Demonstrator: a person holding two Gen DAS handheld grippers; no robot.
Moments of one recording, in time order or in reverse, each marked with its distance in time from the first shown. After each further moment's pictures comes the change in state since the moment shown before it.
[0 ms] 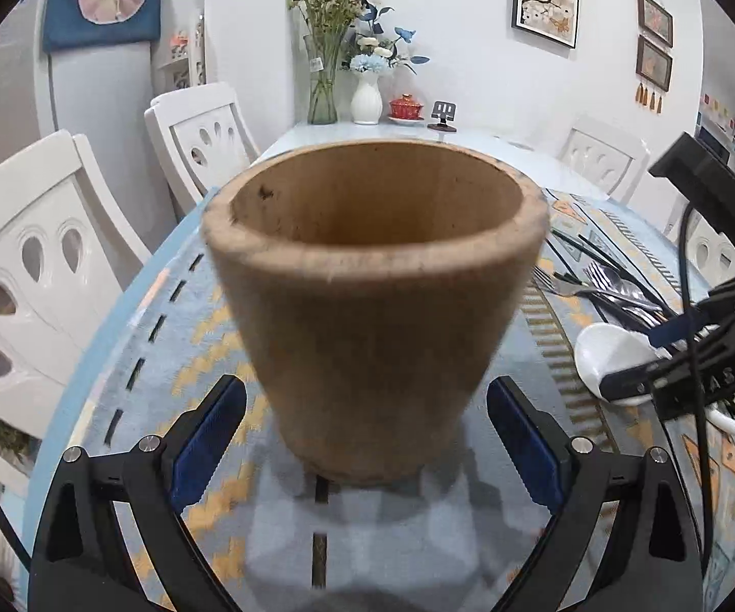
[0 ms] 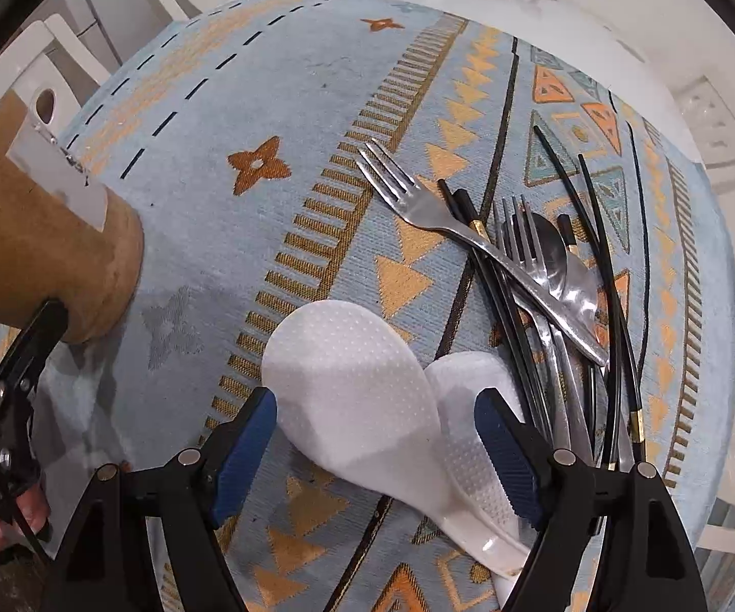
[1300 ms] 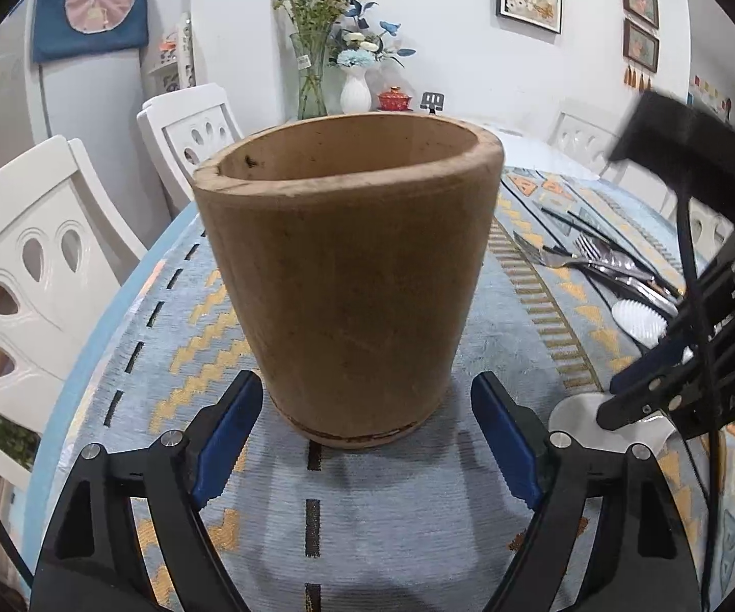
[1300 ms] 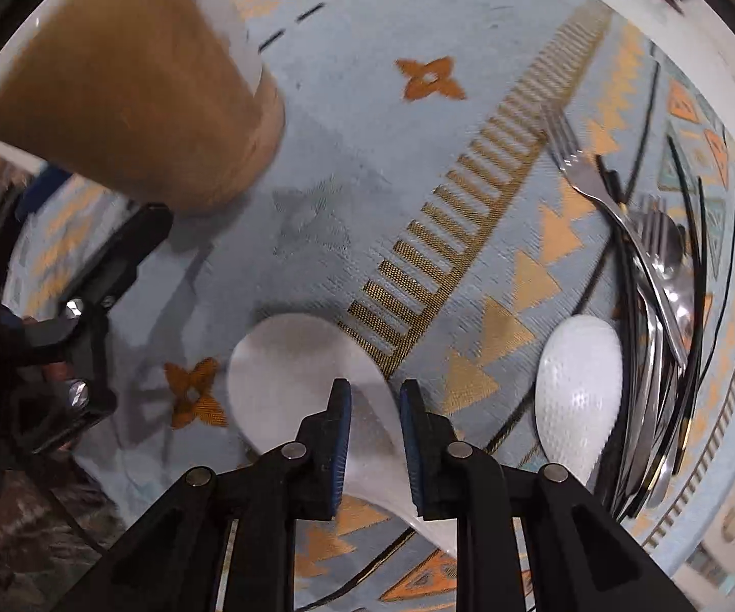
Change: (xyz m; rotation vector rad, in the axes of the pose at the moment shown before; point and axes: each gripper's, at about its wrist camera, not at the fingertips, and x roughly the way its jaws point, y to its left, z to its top) left arm -0.002 -0.010 -0.009 0.060 0.011 0.011; right arm -0.001 0.065 -0.009 -0.254 0.209 0.121
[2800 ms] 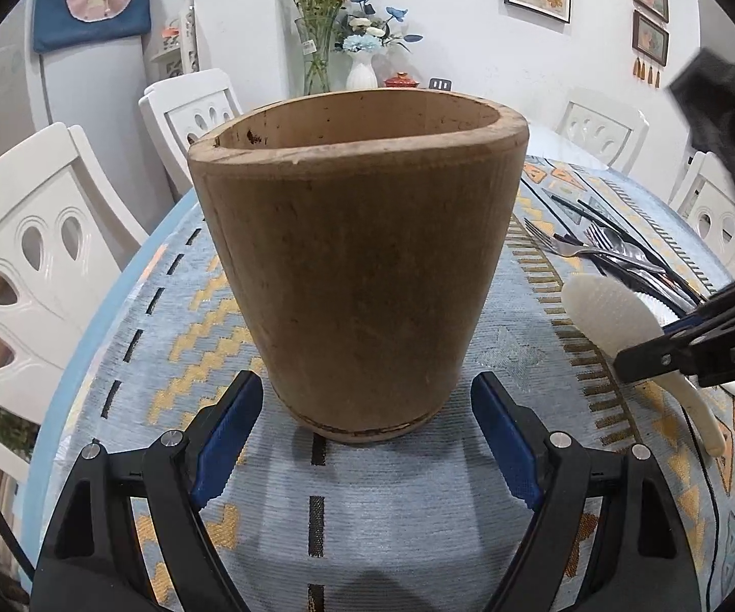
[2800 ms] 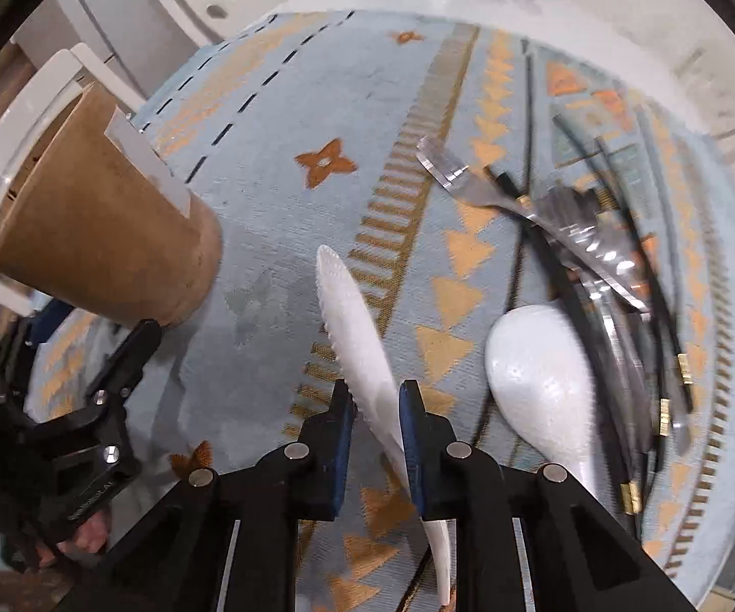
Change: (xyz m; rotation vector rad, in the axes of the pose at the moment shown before) left arm 0.009 0.003 0.001 -0.013 0.042 0.011; right arm -0.015 -0.018 -0.022 0.304 -0.253 0.038
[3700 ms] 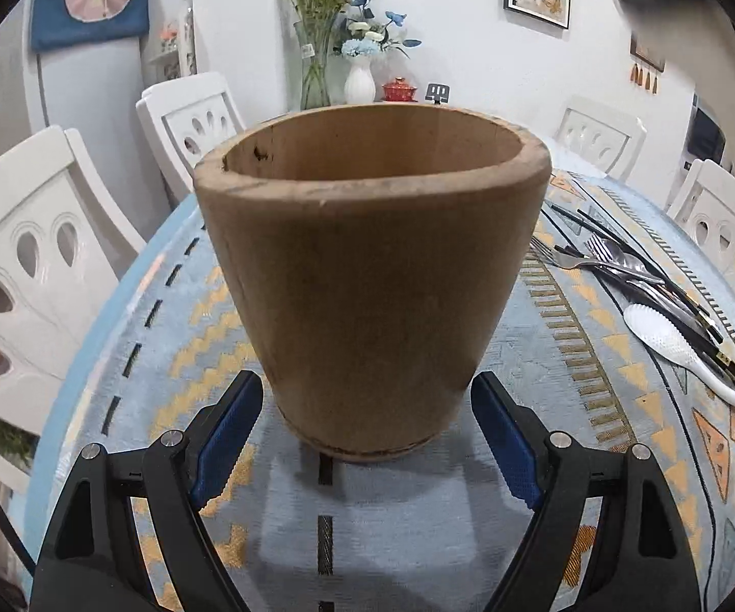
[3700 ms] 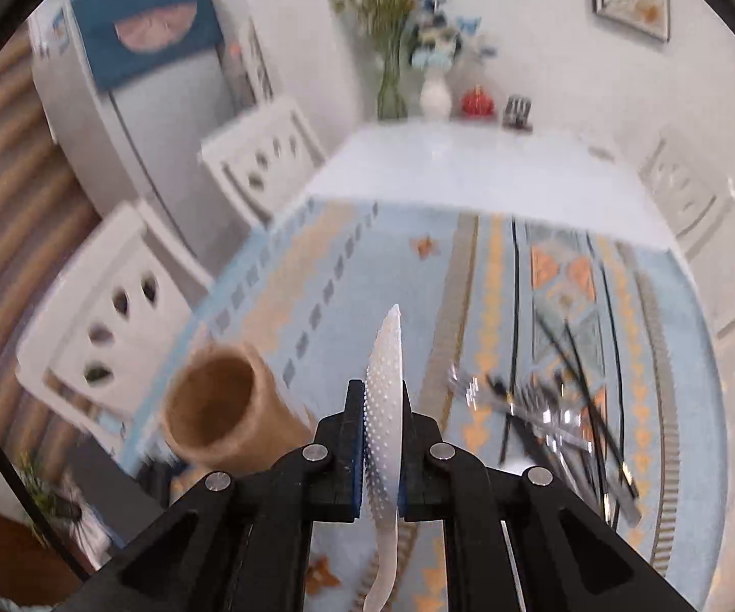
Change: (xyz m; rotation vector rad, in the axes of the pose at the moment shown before) left arm 0.001 0.007 0.006 -0.007 -0.014 -0.018; right arm -0.128 0.039 0.060 0.058 -0.471 0.013
